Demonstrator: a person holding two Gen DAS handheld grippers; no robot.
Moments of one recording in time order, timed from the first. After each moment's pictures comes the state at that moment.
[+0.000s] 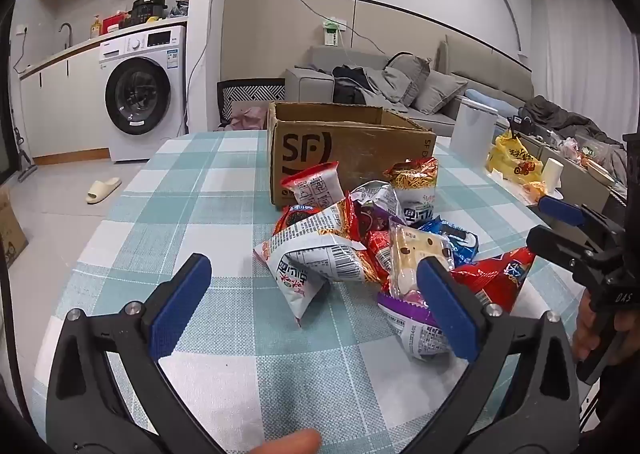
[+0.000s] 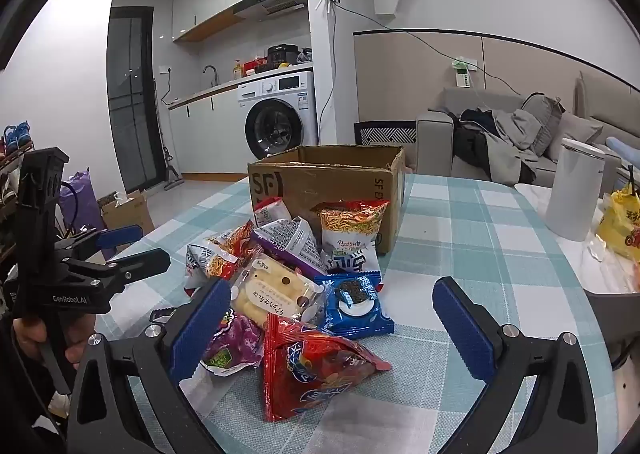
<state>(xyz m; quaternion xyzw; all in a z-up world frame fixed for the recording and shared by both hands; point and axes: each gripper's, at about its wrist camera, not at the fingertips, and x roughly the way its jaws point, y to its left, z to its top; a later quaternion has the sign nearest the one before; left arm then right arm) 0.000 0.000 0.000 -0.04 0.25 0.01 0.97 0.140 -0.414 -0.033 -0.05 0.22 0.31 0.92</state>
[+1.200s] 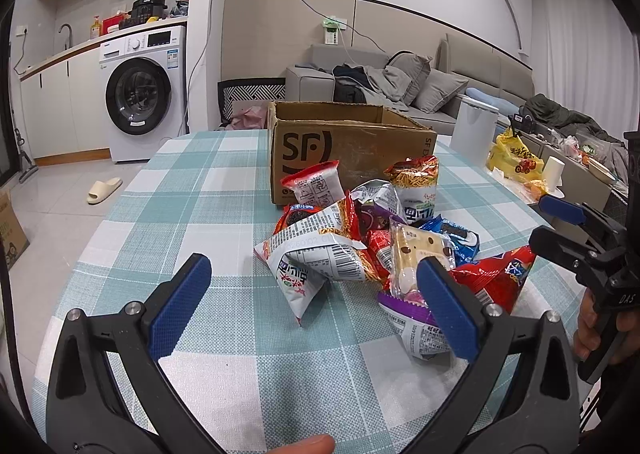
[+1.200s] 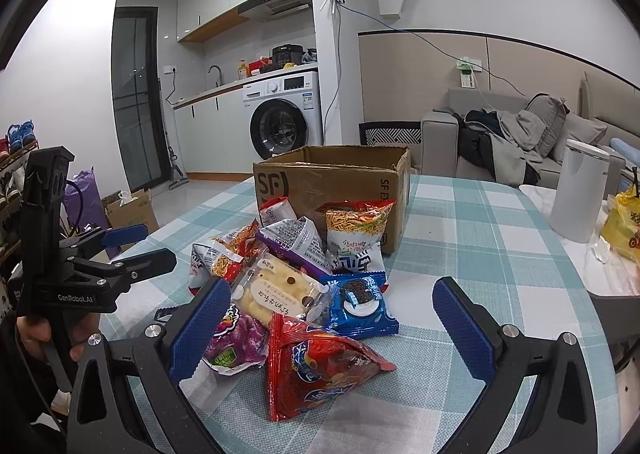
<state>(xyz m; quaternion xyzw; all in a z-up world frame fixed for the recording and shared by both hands) 0.000 0.000 0.000 -0.05 0.25 0.01 0.97 0.140 -0.413 -0.034 -0.05 0.22 0.31 0.92</state>
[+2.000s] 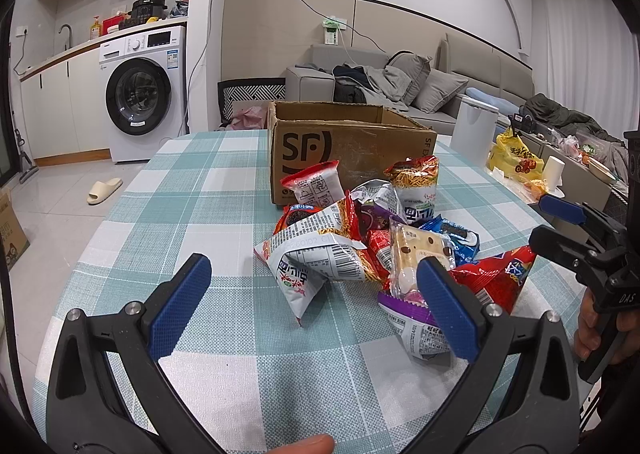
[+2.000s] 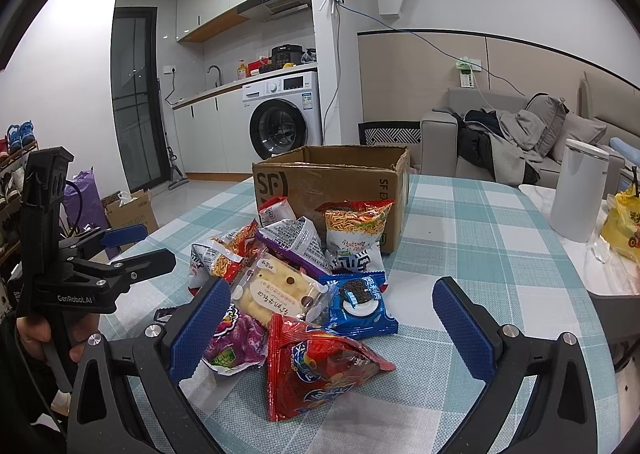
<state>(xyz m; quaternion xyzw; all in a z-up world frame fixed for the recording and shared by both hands) 0.000 0.000 0.000 -0.05 0.25 0.01 0.97 0.141 -0.412 -0.035 -0.05 0.22 0.31 0.92</state>
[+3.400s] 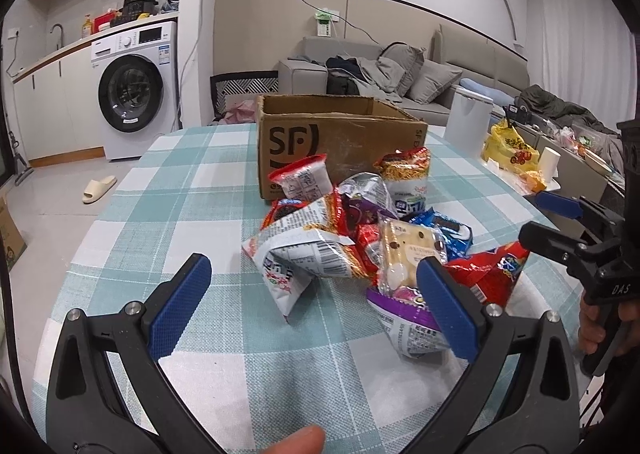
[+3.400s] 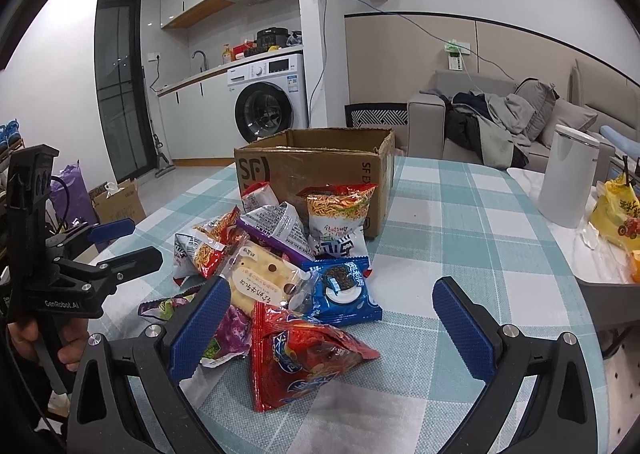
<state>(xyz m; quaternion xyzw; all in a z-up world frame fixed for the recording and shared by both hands) 0.007 -0.009 -0.002 -0.04 0.27 -0.01 0.96 0.149 -0.416 -0.032 -0.06 0.26 0.29 0.92</state>
